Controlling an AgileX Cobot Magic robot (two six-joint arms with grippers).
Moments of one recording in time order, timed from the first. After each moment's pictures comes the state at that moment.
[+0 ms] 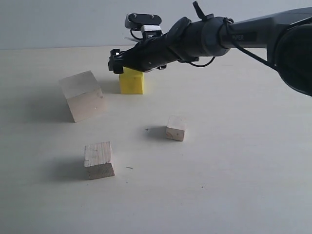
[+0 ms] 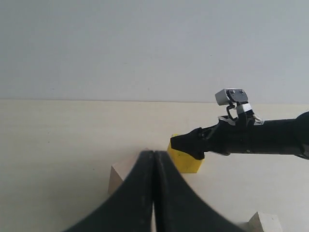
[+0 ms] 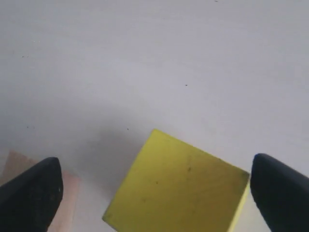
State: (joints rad) left arm -0.19 0.73 -0.64 -0.35 0.32 0.16; right arm 0.52 2.38 -1.76 0.92 0.27 -0.66
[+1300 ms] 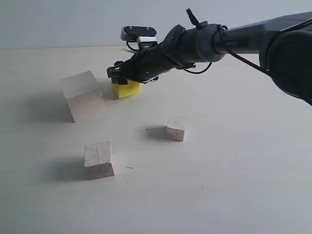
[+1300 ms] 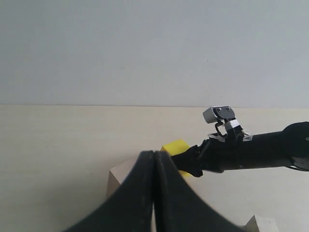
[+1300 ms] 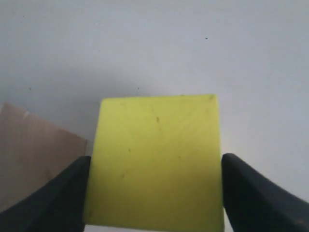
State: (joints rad) left arm -0.19 0.71 -0.64 -0.36 0.32 0.17; right arm 0.54 2.41 -1.76 0.84 0.35 -0.57
